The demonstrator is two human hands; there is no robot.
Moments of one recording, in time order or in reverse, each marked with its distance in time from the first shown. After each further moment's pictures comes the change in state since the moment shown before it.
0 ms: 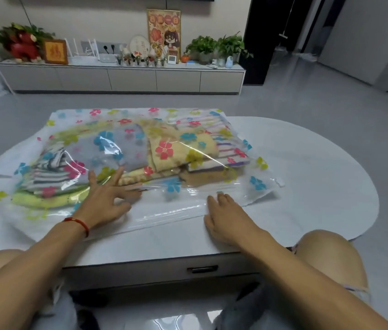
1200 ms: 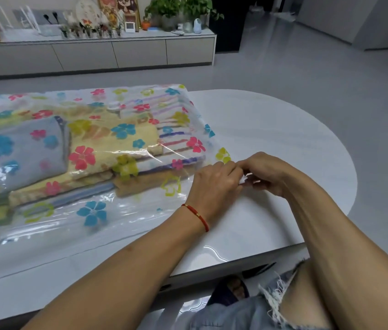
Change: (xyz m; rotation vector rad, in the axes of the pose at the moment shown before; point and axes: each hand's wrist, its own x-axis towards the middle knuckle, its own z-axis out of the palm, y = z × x) left_hand 0.143 0.297 0.125 0.053 0.478 0.506; right_hand 0.035 0.194 -0.061 1.142 -0.100 0.468
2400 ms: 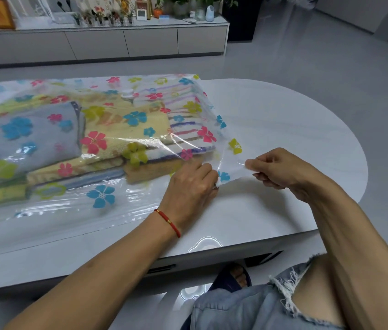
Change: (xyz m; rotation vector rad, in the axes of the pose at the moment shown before) left_hand -0.050 -0.019 -0.035 -0.030 -0.138 -0.034; right_hand -0.022 0.030 -0.009 -0.092 0.024 -0.211
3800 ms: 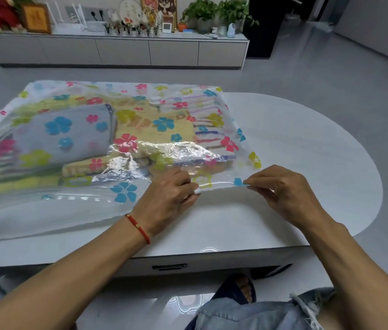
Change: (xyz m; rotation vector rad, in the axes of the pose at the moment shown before) left_hand -0.050 -0.046 -0.044 -0.099 0.012 -0.037; right_hand -0.014 0.020 0.029 -0.679 0.372 -0.879
